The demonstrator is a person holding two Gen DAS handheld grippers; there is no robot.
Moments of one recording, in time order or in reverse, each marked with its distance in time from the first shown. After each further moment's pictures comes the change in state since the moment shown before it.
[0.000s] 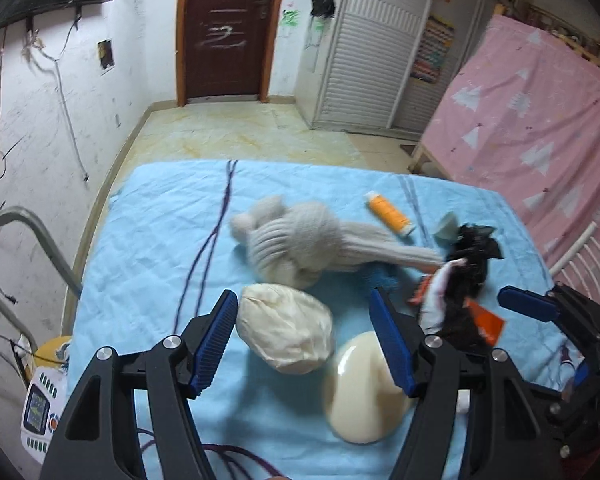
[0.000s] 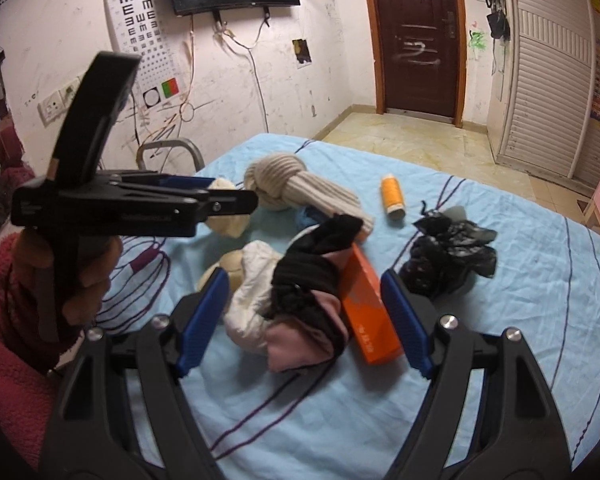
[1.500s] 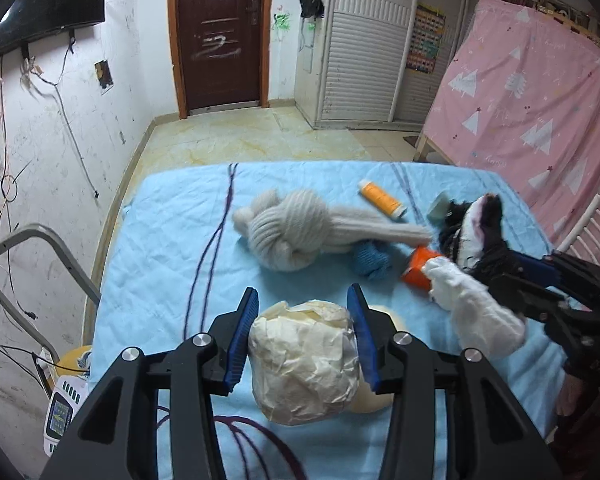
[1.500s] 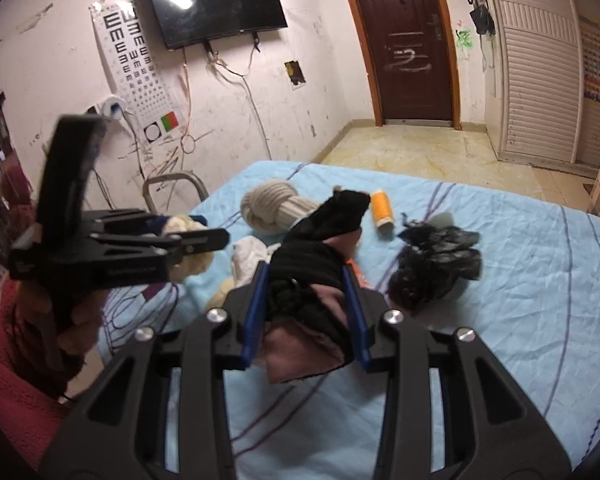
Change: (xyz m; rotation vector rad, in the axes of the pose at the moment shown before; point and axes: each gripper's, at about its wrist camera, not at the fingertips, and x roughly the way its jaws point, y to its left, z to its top) left arm -0.029 -0.019 -0.013 0.088 -0.017 0.045; right arm -0.015 -0.020 -0.002 0.096 -0.085 0.029
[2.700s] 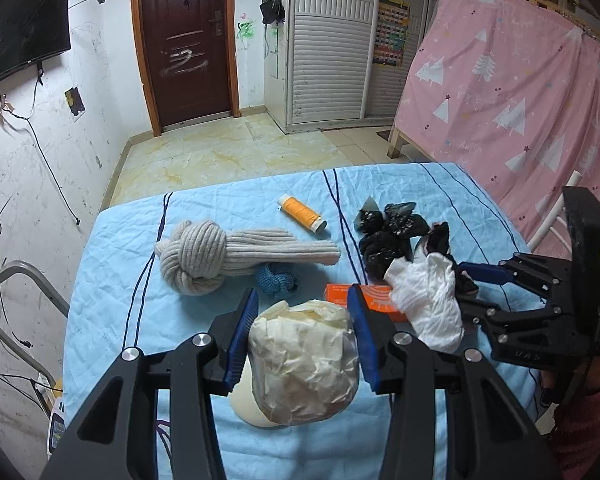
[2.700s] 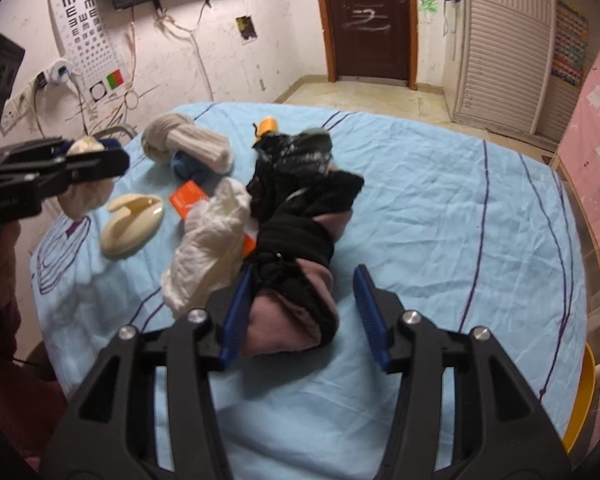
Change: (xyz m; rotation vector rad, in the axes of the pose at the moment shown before) left arm -0.008 -0.068 0.014 0.099 -0.009 -0.038; right arm -0.002 -0.069 -0.032 -0.001 0.181 -0.156
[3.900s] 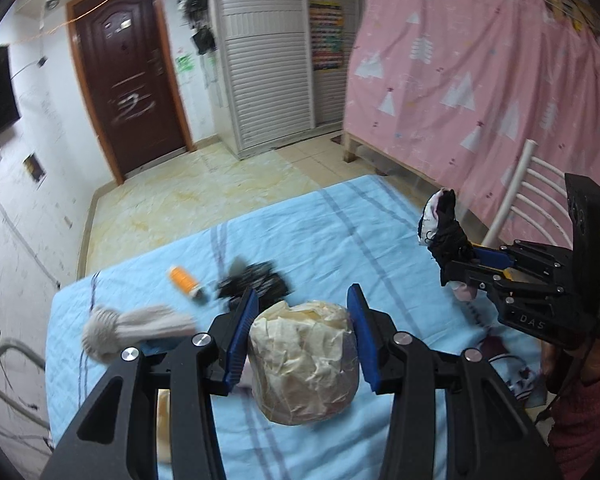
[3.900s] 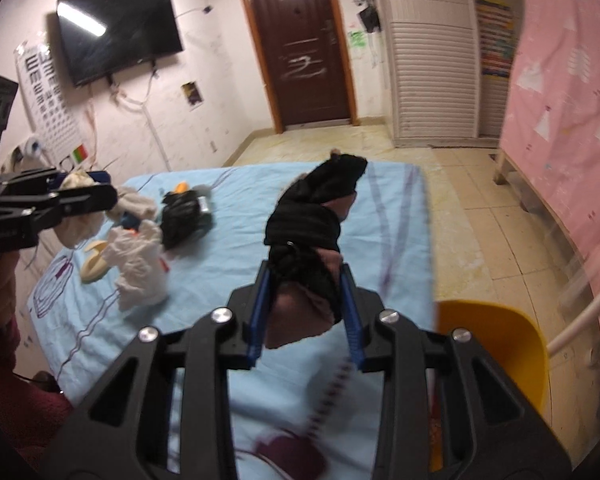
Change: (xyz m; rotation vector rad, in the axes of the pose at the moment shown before) left arm -0.007 -0.134 0.038 0.214 -0.055 -0.066; right arm -0.101 -0.102 -0.051 0.188 -0.219 -0.121
